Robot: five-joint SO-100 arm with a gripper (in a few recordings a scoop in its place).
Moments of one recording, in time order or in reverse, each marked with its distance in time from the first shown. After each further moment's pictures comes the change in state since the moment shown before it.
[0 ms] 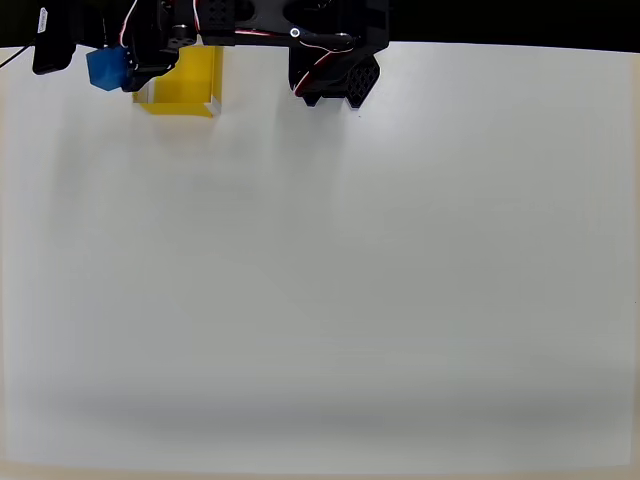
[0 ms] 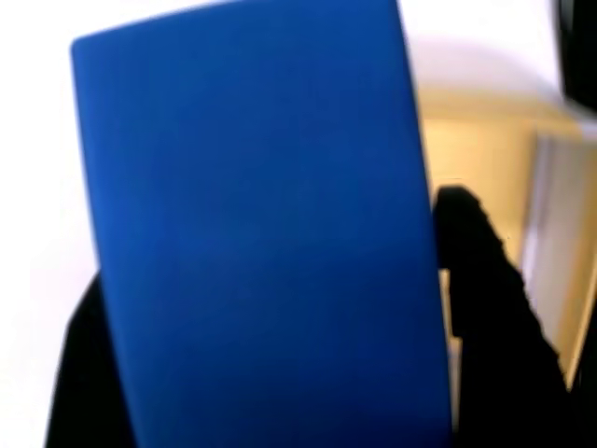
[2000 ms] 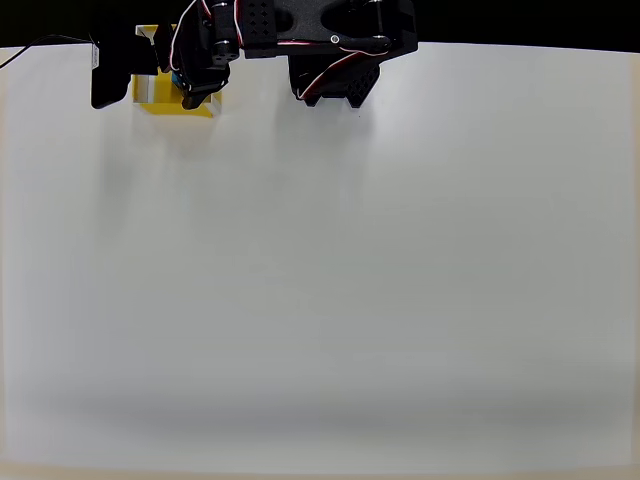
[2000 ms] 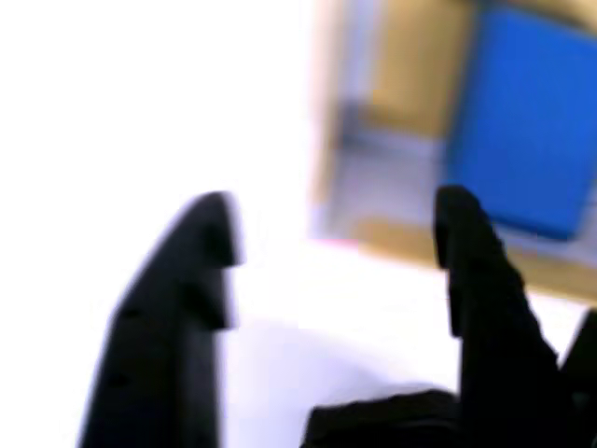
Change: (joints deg) arm -14.4 18.4 10.7 15.0 0.4
